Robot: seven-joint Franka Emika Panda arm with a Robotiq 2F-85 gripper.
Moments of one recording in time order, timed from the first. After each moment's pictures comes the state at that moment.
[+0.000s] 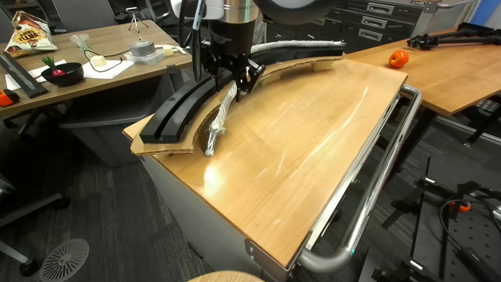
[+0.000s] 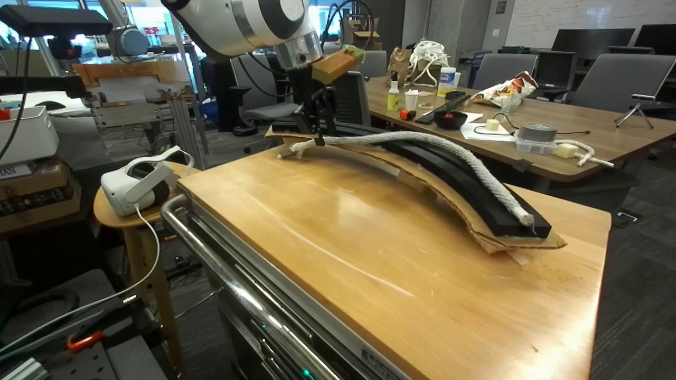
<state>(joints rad) 0.09 0.30 0.11 -1.99 -0.33 2.51 -1.31</state>
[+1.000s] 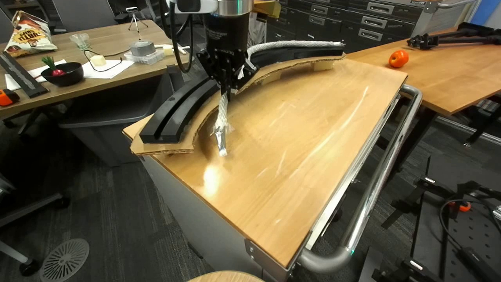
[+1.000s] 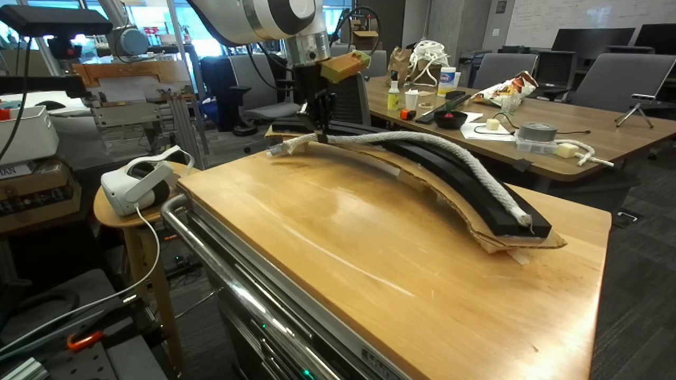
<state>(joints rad) 0.05 0.34 0.15 -1.89 -0.19 2.38 -1.48</state>
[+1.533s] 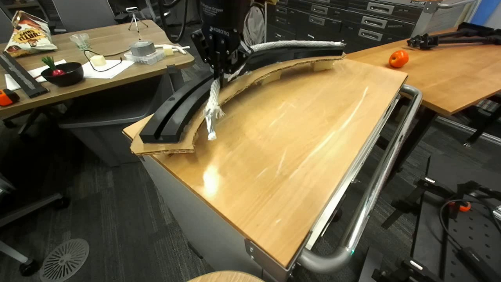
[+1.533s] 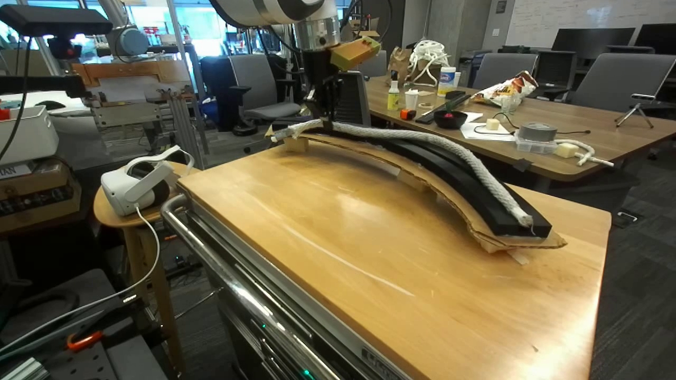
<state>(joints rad) 0.02 0.34 0.16 -1.84 -0.09 2.36 -1.56</state>
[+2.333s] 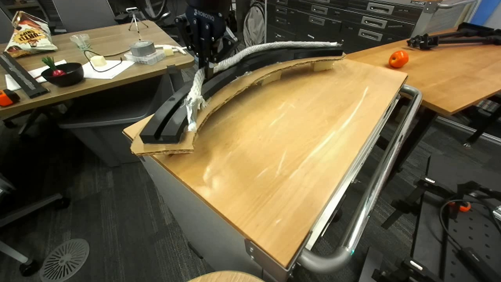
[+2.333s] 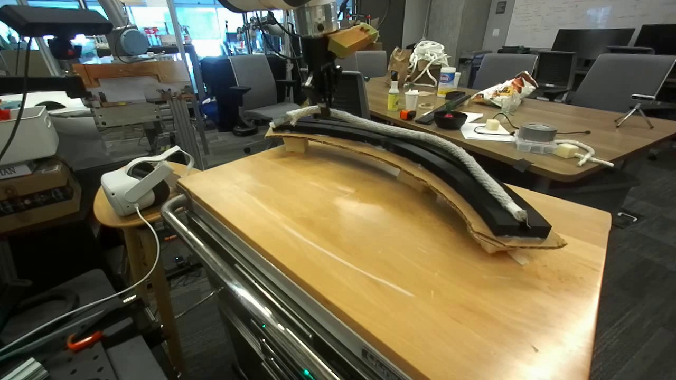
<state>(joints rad) 0.03 0.35 0.17 -1.76 -0.04 2.33 -1.56</state>
